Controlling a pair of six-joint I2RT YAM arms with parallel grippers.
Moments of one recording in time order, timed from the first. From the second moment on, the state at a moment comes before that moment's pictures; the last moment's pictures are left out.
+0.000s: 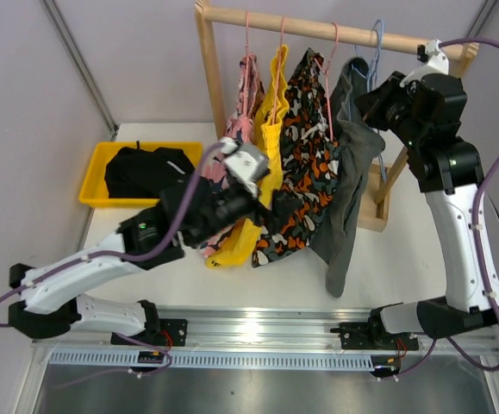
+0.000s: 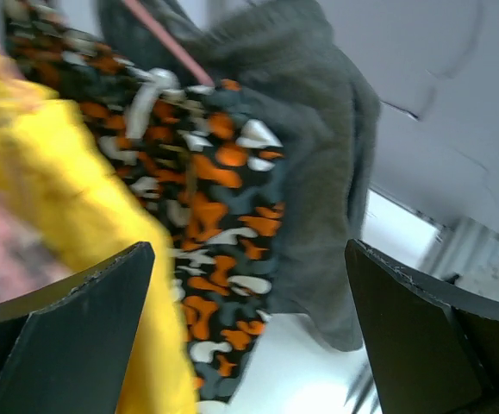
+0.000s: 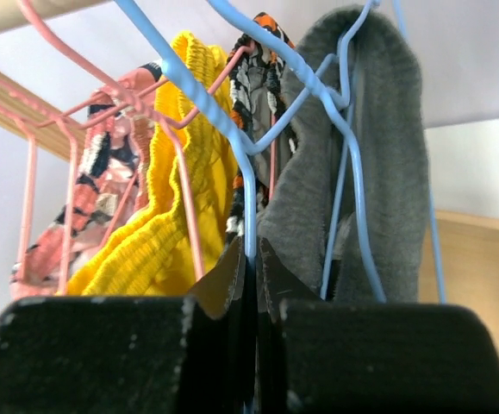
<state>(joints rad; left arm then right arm) -1.19 1.15 1.46 -0.32 -0.32 -0.08 0.25 1.38 1.92 -0.67 -0.03 0.46</state>
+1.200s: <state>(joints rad) -1.40 1.61 1.55 -0.01 -0.21 -0.13 0.28 1.21 1.85 -0.77 -0.03 0.53</state>
